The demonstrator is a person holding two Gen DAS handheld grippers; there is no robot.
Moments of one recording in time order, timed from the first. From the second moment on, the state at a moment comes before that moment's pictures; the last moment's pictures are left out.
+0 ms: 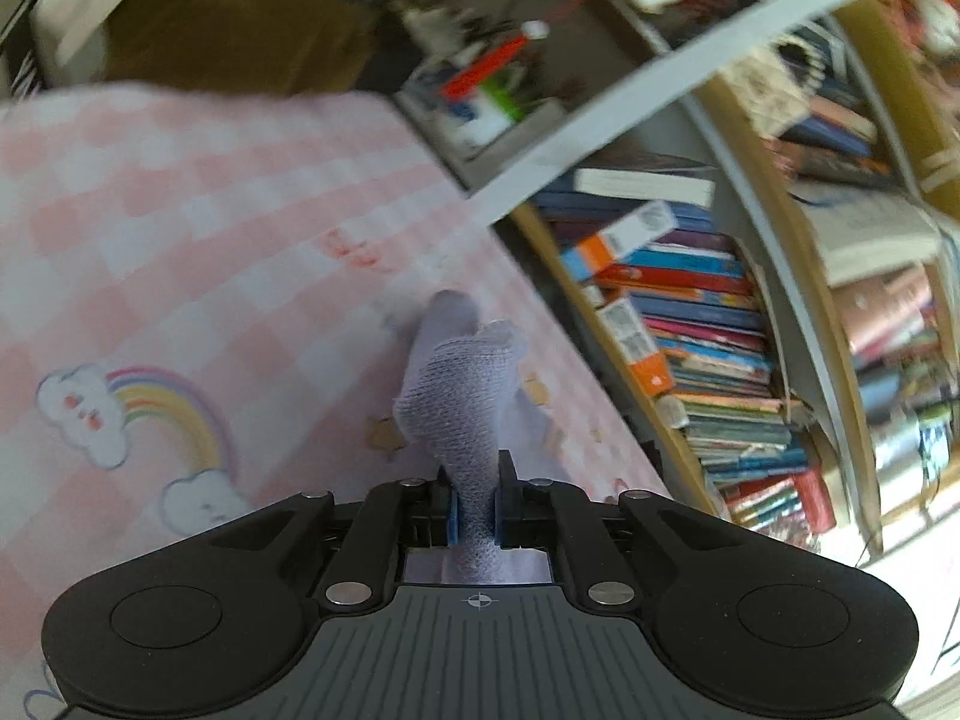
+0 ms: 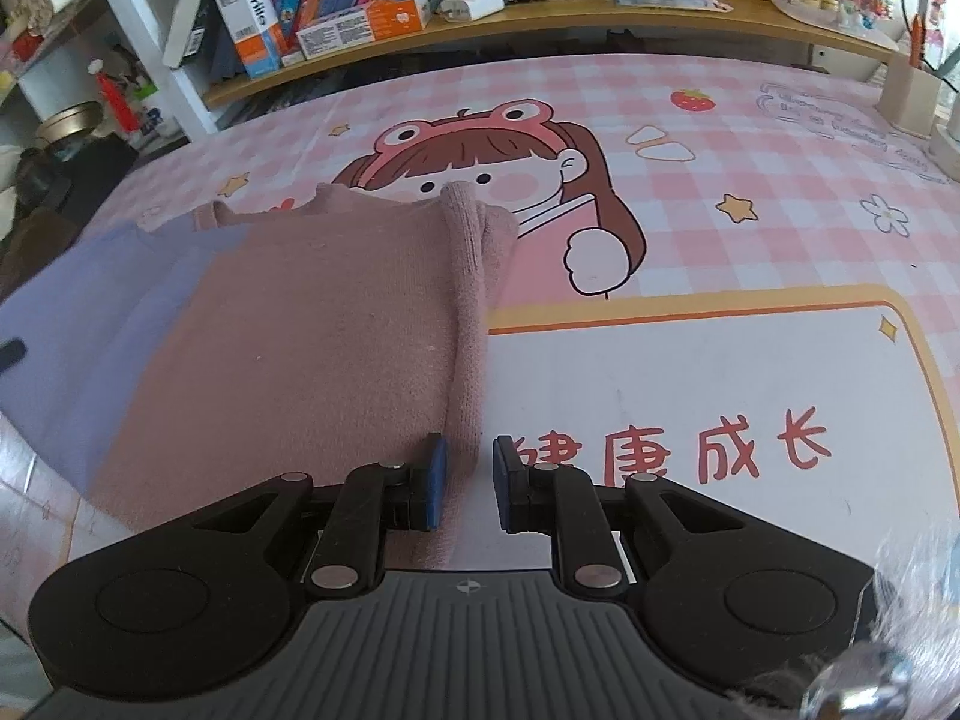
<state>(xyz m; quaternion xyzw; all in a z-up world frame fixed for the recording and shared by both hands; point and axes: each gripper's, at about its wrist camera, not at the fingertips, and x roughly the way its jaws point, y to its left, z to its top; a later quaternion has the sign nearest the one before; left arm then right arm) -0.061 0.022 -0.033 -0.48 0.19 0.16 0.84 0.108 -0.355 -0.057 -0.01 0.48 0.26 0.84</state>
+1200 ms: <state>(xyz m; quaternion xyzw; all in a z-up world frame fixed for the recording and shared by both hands) 0.044 -0.328 -0.007 0.20 0.42 0.09 0.88 0.150 -0.391 -0.065 0.01 0.47 0.45 0.76</state>
